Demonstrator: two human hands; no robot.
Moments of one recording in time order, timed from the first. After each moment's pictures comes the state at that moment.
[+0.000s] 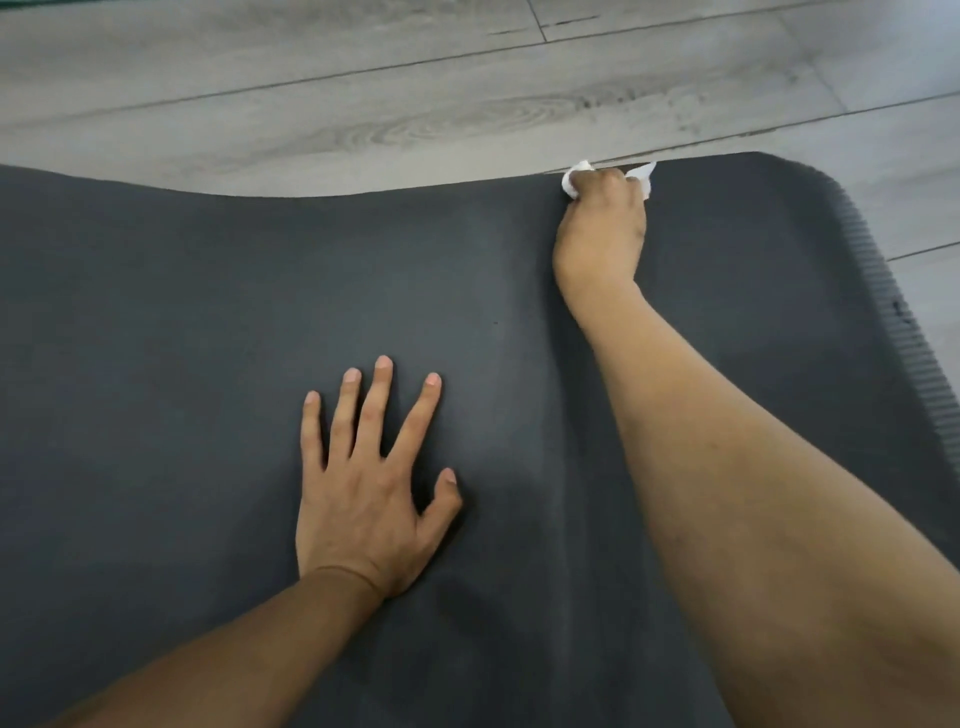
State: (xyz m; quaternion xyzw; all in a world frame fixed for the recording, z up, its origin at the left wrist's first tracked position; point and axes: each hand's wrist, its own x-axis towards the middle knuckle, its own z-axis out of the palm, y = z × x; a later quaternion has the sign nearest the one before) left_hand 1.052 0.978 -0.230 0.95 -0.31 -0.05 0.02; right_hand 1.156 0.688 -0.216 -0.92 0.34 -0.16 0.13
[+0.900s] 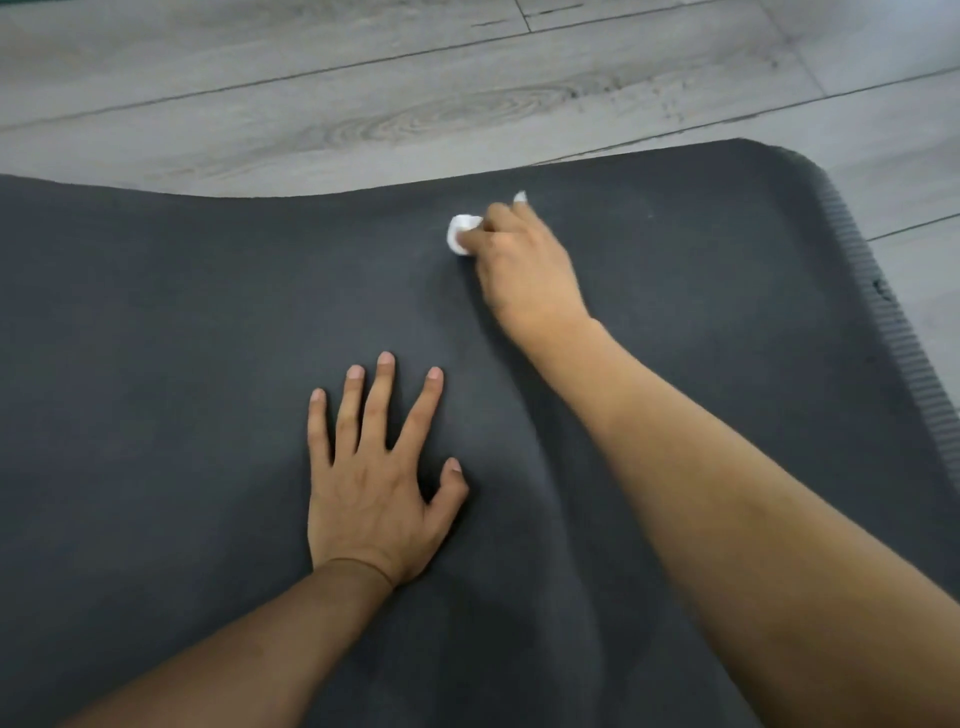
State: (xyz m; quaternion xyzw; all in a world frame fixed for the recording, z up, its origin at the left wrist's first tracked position) left_hand 1.054 0.979 -0.230 0.95 -0.31 -0.05 0.03; right_hand 1.131 0.747 -0.216 -0.98 0.07 -0.20 0.06
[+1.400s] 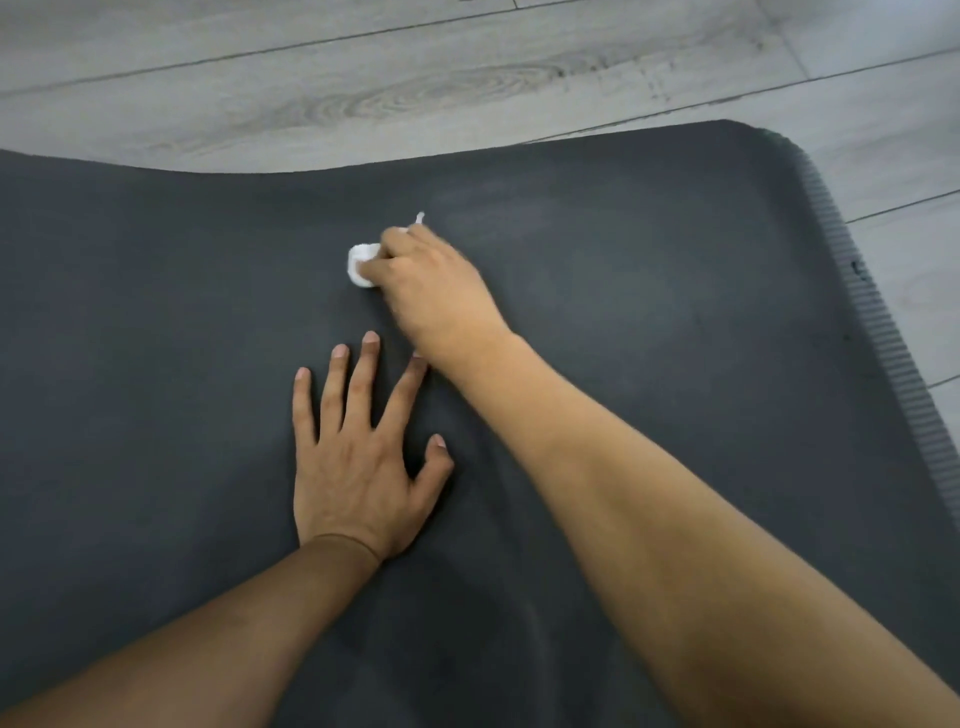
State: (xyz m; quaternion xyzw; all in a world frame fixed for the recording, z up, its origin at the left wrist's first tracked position) left_hand 1.053 0.978 -0.230 0.95 -0.30 -0.04 0.05; right_hand 1.132 0.816 -0.207 -0.99 -0.03 -0.10 0.11
